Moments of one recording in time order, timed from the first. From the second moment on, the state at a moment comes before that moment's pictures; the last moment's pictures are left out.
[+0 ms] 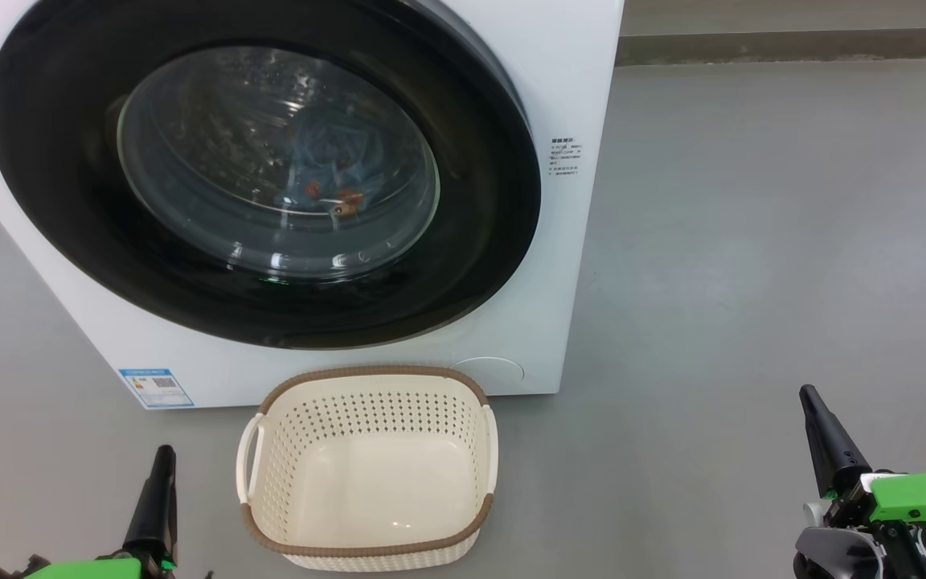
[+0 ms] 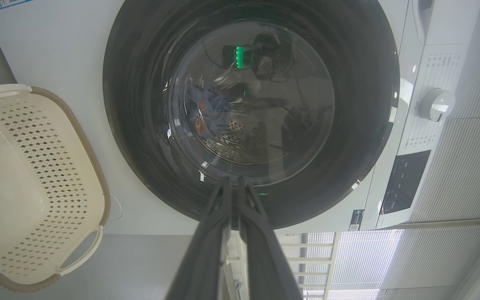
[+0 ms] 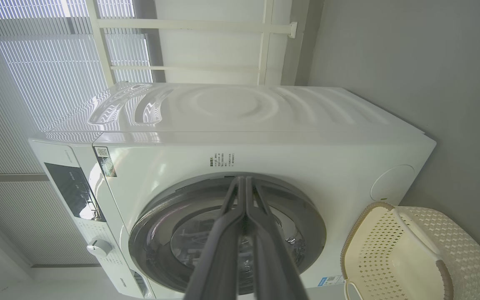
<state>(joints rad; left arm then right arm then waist) -0.08 0.04 0.08 0.28 -1.60 -0.13 0.11 -0.07 -0.06 -0.11 0.28 1.63 0.13 0.10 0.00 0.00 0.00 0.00</state>
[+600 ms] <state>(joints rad) -0.08 0.04 0.08 0.28 -1.60 -0.13 0.11 -0.07 -0.06 -0.12 0.28 1.63 0.13 0.10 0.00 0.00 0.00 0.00</state>
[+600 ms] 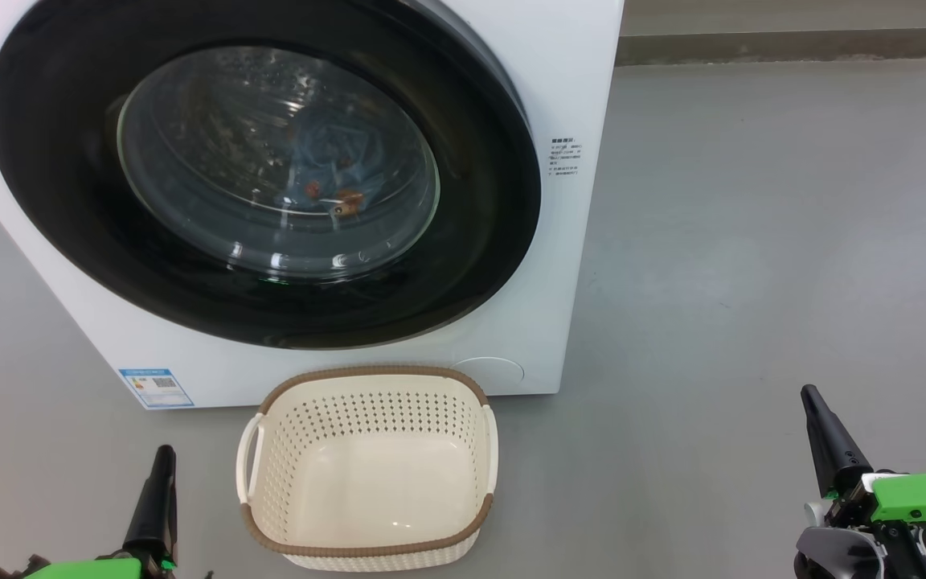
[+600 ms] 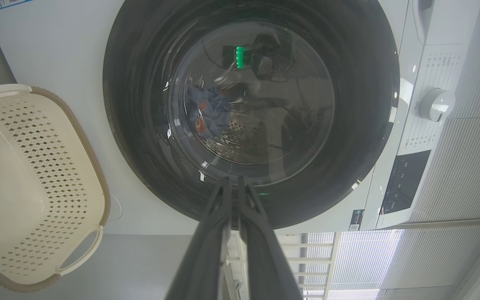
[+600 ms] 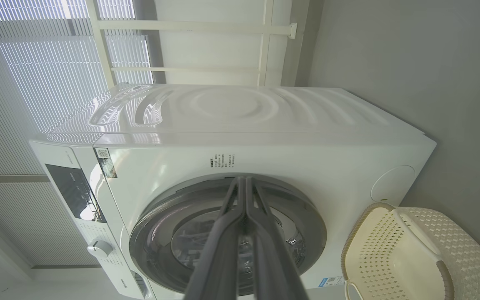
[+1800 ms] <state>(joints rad) -0.08 0.04 0.08 0.28 -1.60 -0.13 0.11 -0.07 -0.05 -0.13 0.28 1.62 0.13 0.10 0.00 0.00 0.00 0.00</state>
